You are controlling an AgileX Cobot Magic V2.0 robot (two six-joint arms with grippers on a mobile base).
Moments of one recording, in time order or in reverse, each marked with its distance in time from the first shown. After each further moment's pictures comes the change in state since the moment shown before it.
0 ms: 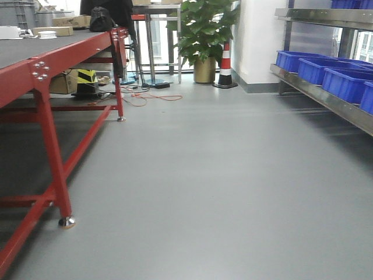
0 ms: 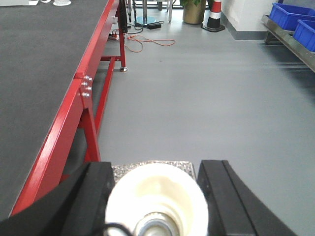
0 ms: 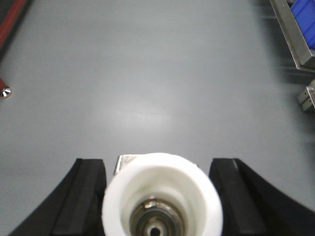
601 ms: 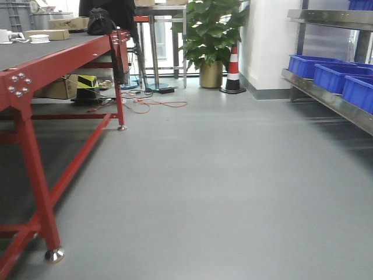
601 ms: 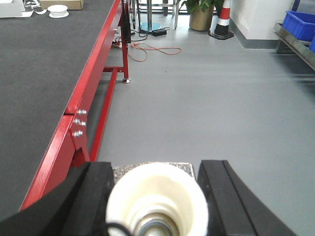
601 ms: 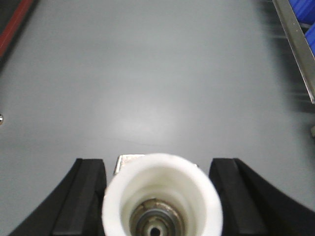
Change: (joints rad) left arm 0.000 0.000 0.000 0.000 0.000 0.000; right arm 0.000 0.000 0.000 0.000 -0.002 0.000
